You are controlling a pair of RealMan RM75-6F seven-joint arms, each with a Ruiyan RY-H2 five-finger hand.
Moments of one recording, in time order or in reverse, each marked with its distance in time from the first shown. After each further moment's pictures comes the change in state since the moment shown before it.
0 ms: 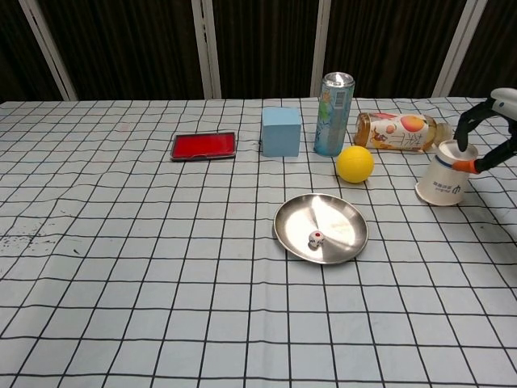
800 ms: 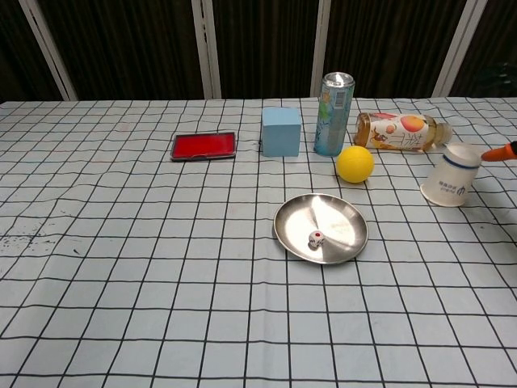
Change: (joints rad) left arm 0.004 0.004 0.003 0.000 0.009 0.010 -0.015; right arm -0.086 0.241 0.039 -0.358 0.050 0.027 0.030
